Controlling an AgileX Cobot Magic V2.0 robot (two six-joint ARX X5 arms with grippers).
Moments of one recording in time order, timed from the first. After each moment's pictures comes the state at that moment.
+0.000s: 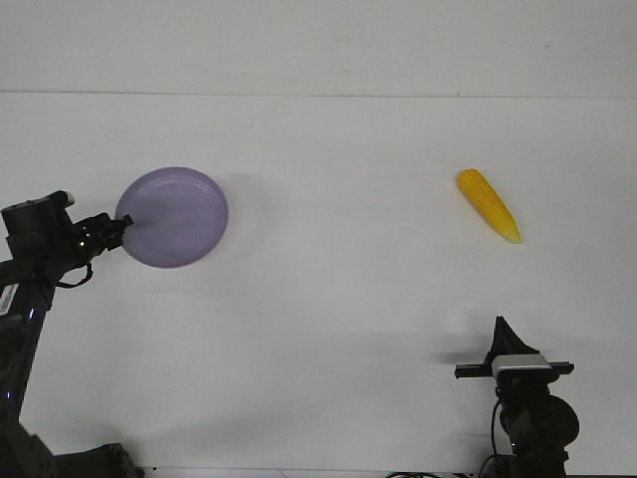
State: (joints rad) left arm 0.30 1.38 1.07 -0.27 0.42 -0.22; right arm -0.05 0.00 0.02 -0.11 -0.08 -0.05
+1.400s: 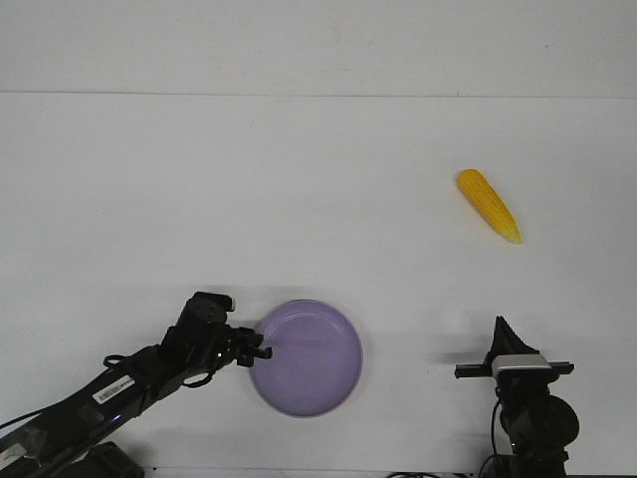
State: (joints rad) left arm -0.59 1.18 0.56 -0.08 0.16 -0.48; right arm -0.05 0.00 0.02 -0.11 -0.08 -0.05
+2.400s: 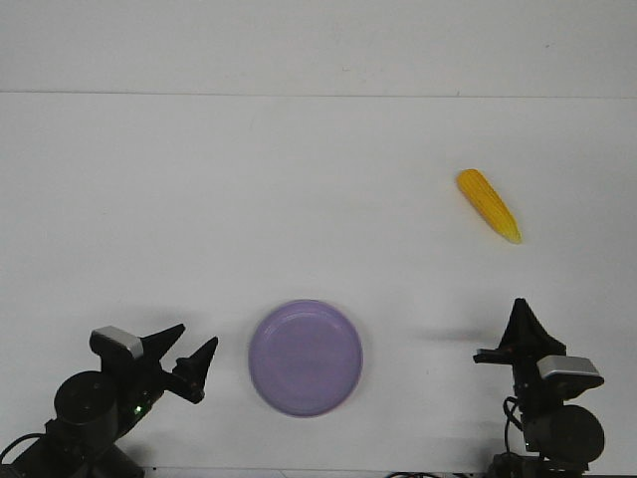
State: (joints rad) left arm -0.59 0.34 0.56 -0.43 -0.03 -0.38; right arm -0.05 0.09 0.19 0.01 -0.07 0.35
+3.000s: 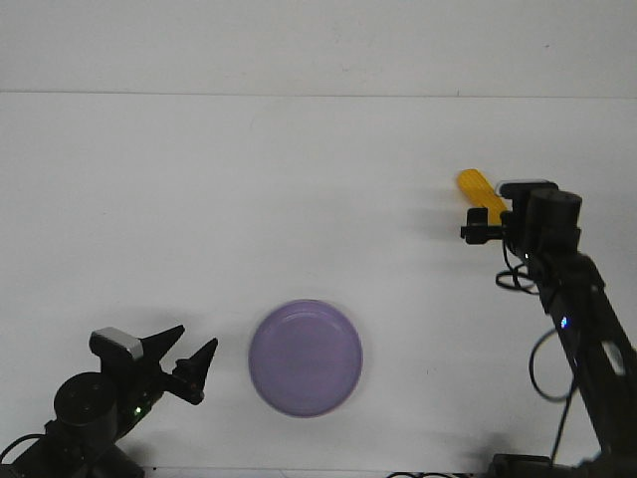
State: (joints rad) left arm -0.59 0.34 0.56 -0.43 -0.03 -0.37; right arm -0.06 1.43 1.16 -0.41 -0.05 -0.03
